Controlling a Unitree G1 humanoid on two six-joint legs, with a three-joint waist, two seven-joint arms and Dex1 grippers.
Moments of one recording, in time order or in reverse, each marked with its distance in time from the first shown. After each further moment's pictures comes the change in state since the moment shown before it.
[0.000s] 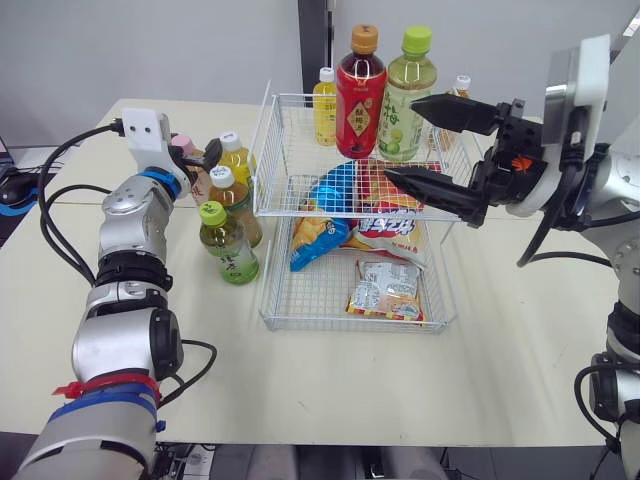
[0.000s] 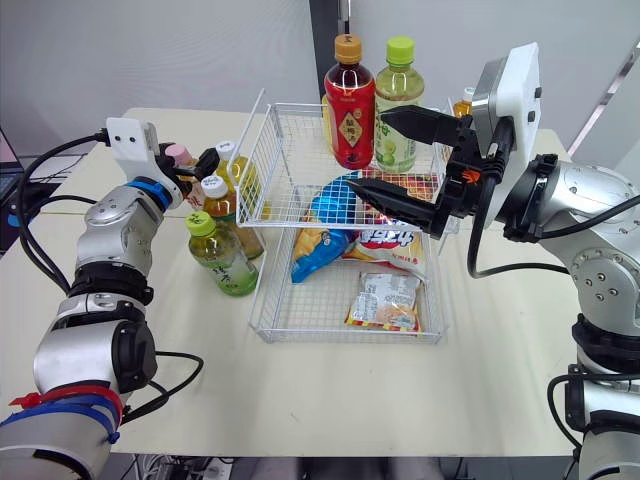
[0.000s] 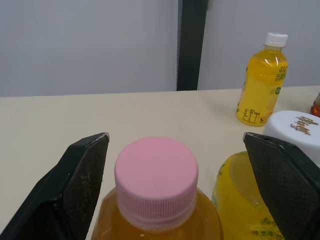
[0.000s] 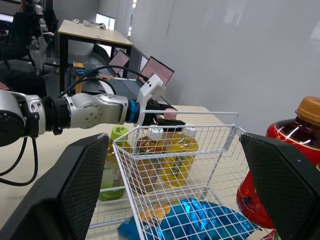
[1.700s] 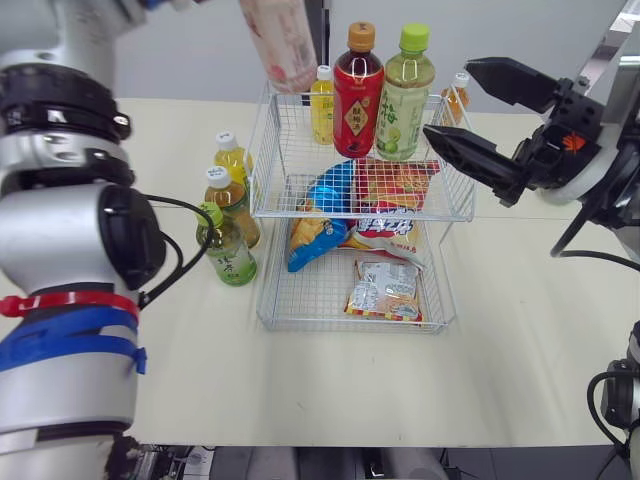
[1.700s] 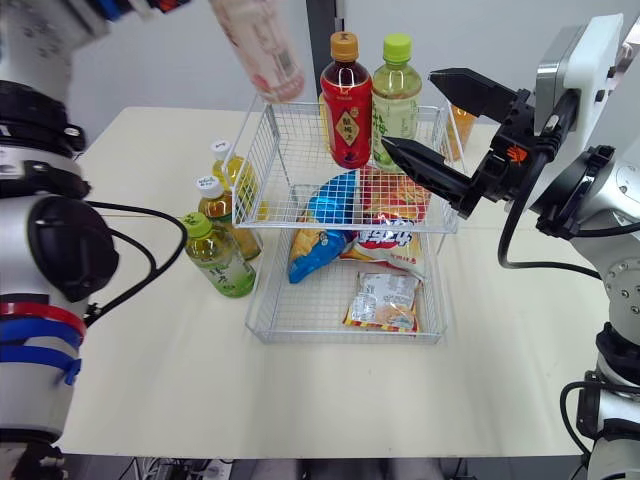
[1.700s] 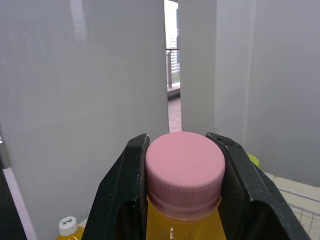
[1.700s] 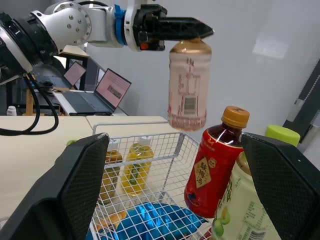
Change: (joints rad) left arm -0.628 0.001 -0.111 -0.043 -0.077 0.416 -0.568; right arm 0.073 -0.043 -0.126 -0.065 0.041 -0.024 -0.147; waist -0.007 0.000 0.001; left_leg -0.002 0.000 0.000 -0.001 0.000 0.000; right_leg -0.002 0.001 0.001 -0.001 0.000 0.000
